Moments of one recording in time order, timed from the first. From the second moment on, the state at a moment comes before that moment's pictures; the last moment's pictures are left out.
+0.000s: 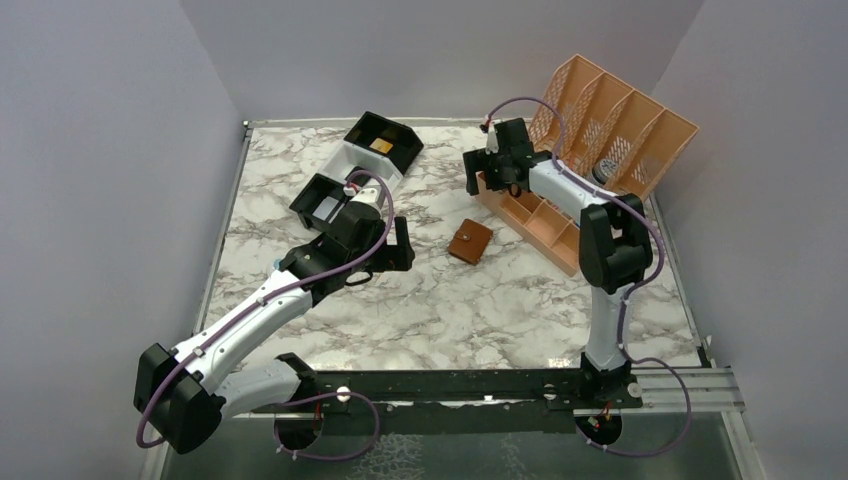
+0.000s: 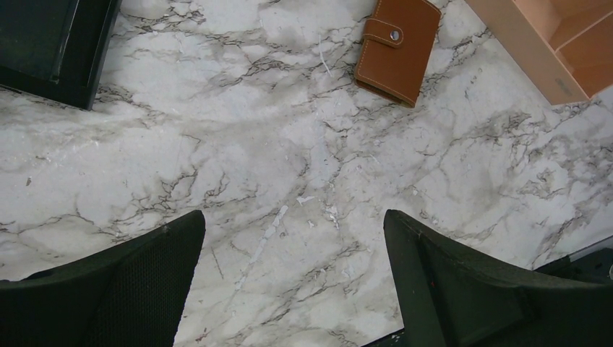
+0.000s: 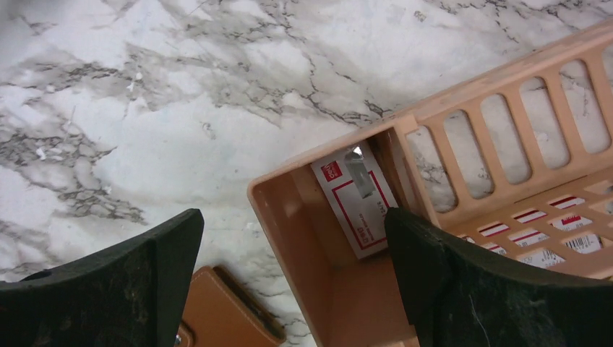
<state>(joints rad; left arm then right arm) -0.67 1.08 0.87 -0.50 -0.11 -0.57 0.35 2.02 1.57 -0.36 -0.06 0.05</state>
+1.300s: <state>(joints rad) -0.44 1.08 0.87 -0.54 -0.24 -0.55 0.27 2.46 2.24 -0.43 0.33 0.10</state>
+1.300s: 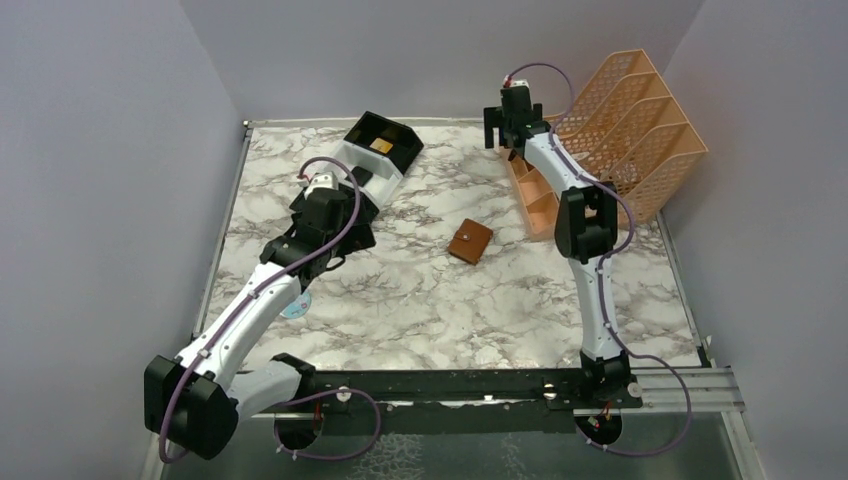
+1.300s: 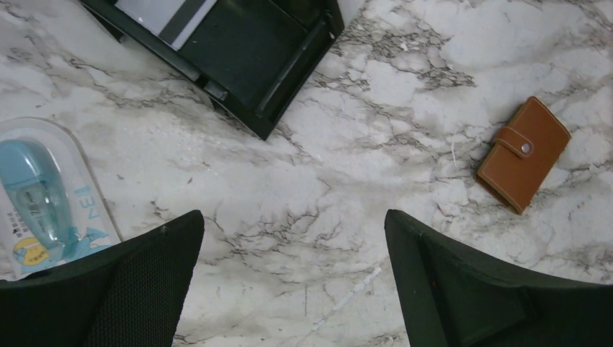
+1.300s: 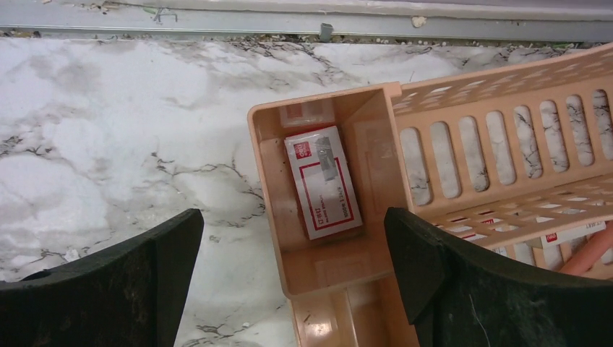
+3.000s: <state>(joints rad) -0.22 1.00 0.80 -0.49 -0.11 -0.55 0.61 1.81 1.08 -0.24 -0.05 0.22</state>
